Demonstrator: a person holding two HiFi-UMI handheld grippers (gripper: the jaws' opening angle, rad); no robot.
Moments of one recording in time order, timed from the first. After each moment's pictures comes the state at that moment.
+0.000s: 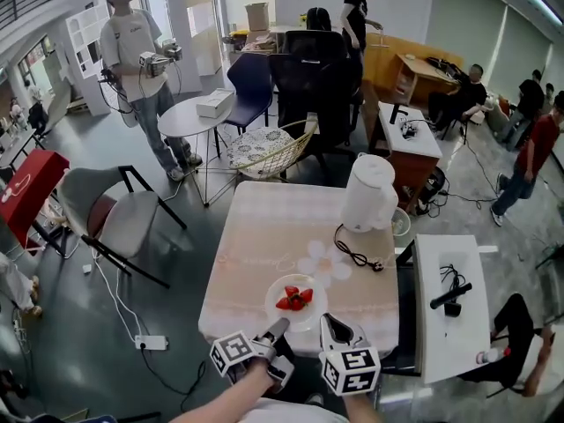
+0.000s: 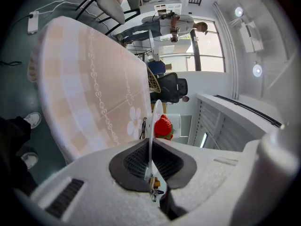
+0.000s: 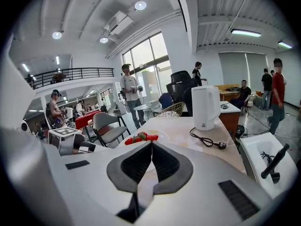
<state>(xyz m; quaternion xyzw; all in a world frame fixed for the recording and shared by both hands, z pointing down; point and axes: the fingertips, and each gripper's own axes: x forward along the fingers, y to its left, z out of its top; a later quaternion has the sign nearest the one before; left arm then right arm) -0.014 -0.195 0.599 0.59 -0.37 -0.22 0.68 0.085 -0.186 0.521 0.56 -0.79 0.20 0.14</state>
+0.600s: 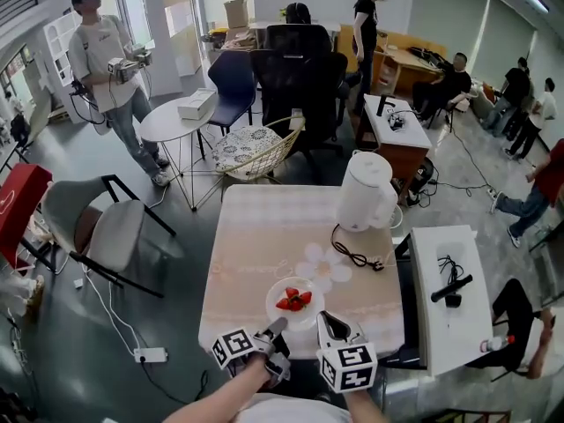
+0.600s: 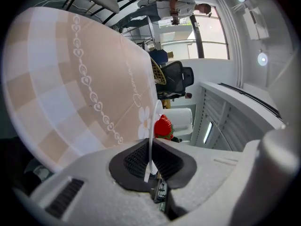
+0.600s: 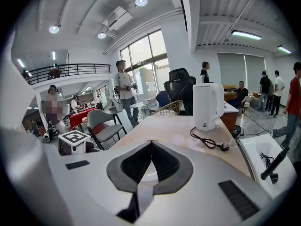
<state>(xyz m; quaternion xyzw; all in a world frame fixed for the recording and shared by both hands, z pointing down) -0.024 -0.235 0.652 0.62 -0.34 -0.15 0.69 0.070 -0.220 0.537 0.57 -0.78 0.20 0.16</state>
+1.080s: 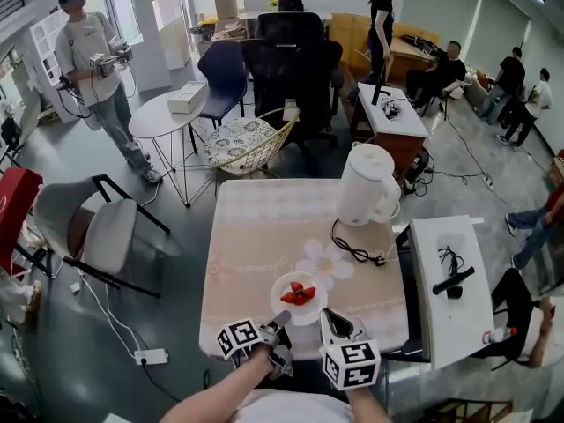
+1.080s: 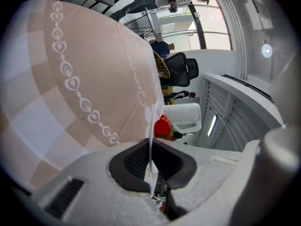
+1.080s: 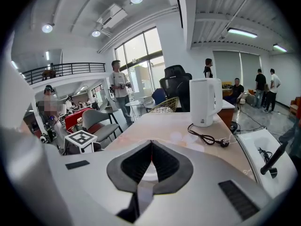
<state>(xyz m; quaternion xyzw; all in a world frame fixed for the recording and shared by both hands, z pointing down) -0.016 -0.263 0.680 0.63 -0.33 -0.10 0.70 0.072 -0.235 0.553 0.59 -0.76 0.22 0.16</state>
